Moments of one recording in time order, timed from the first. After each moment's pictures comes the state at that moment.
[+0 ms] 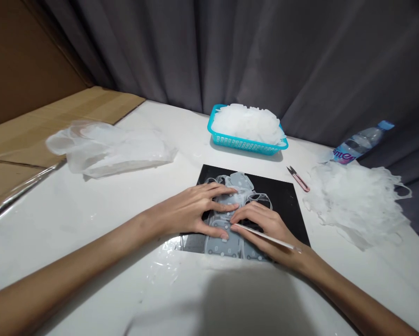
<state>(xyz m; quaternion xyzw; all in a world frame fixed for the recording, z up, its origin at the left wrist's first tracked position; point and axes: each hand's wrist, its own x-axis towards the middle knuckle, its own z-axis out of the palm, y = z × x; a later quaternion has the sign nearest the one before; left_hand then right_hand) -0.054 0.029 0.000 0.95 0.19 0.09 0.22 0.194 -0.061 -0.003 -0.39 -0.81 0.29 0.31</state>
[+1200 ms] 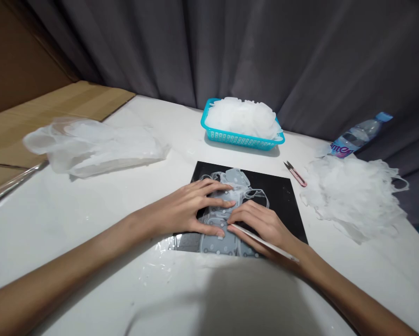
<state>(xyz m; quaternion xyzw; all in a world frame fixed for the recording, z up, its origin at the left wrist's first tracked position) -0.051 0.029 -0.001 0.94 0.21 0.11 0.23 0.197 -0.059 -0.008 -0.34 -0.87 0.15 0.32</state>
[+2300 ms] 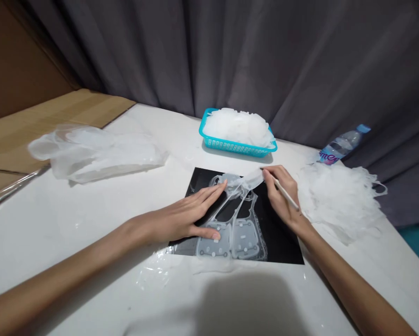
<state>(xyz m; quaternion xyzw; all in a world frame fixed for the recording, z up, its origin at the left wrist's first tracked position) -0.059 0.024 -0.003 0.90 0.25 0.05 0.35 0.233 -0.009 -0.005 -0.55 -0.71 0.02 0.44</state>
